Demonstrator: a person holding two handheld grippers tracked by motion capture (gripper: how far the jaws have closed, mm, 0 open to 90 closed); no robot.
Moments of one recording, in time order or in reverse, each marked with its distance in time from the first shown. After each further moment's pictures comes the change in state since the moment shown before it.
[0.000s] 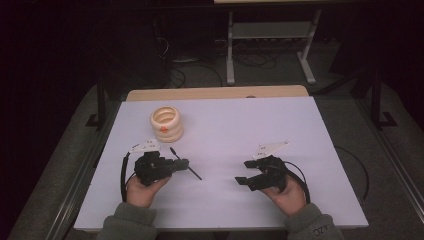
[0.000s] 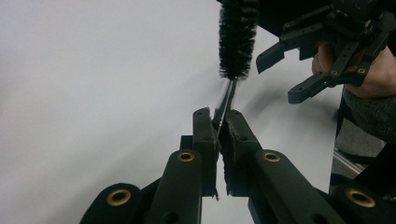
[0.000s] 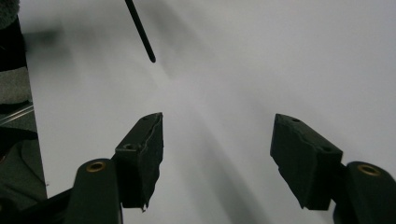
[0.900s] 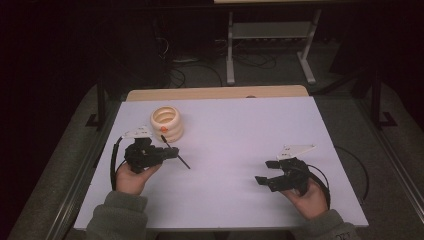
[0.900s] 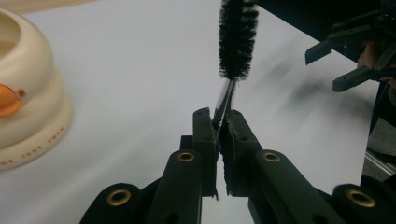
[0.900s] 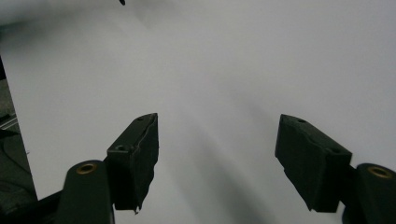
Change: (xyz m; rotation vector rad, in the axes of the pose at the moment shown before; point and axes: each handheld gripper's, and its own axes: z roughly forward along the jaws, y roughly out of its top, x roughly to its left) left arm 0.019 0.028 -0.020 0.053 0.100 0.012; right arm -0.021 -0.032 -0.038 -0.021 -0.077 0.075
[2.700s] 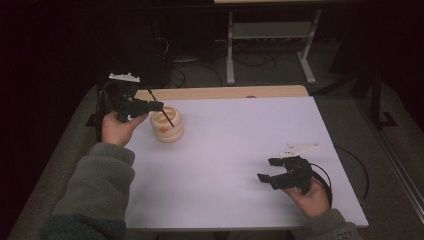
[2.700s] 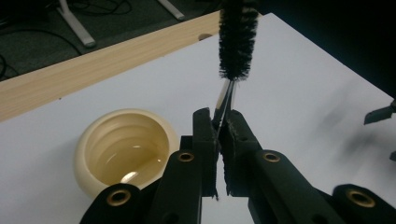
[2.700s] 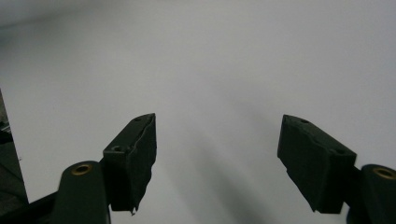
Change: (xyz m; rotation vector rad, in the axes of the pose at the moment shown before) left arm 0.059 0.110 -0.028 0.036 0.156 -0.046; right arm -0.005 0.000 -0.005 -0.021 -0.017 0.012
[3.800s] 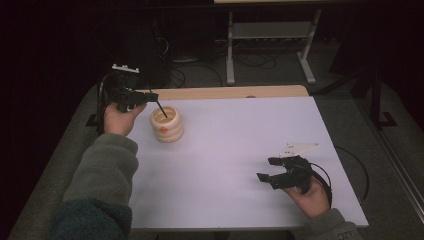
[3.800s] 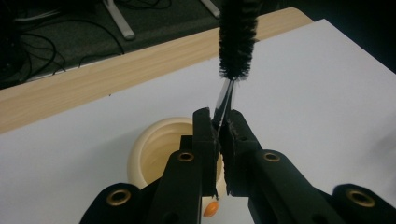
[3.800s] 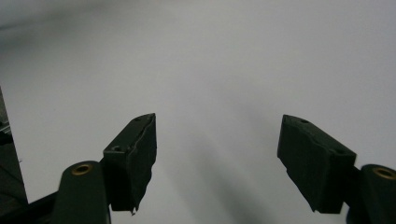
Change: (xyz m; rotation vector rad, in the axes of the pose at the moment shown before) left arm 0.025 0.014 0.011 0.020 0.144 -0.055; right arm 0.000 0.002 0.000 -0.011 0.000 -0.012
